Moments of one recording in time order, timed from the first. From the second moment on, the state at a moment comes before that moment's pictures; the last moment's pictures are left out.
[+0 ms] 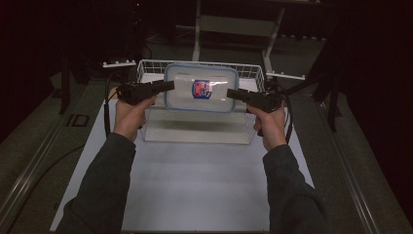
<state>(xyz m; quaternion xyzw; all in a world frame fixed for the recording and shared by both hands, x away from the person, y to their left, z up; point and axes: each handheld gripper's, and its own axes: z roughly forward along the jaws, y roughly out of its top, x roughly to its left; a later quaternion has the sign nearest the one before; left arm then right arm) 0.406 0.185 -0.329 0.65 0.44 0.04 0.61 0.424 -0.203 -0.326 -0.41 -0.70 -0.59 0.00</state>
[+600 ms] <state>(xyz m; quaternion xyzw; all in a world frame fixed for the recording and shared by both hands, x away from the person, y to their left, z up) 0.416 0.184 -0.334 0.63 0.47 0.03 0.62 0.437 -0.198 -0.323 -0.45 -0.68 -0.58 -0.01</state>
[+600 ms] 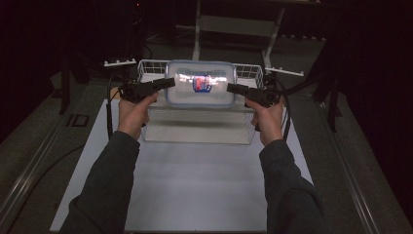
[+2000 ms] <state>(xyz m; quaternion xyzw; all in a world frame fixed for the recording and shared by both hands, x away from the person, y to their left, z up) 0.365 0.158 -0.302 0.69 0.37 0.17 0.60 0.402 -0.200 -0.312 -0.43 -0.68 -0.58 -0.15</state>
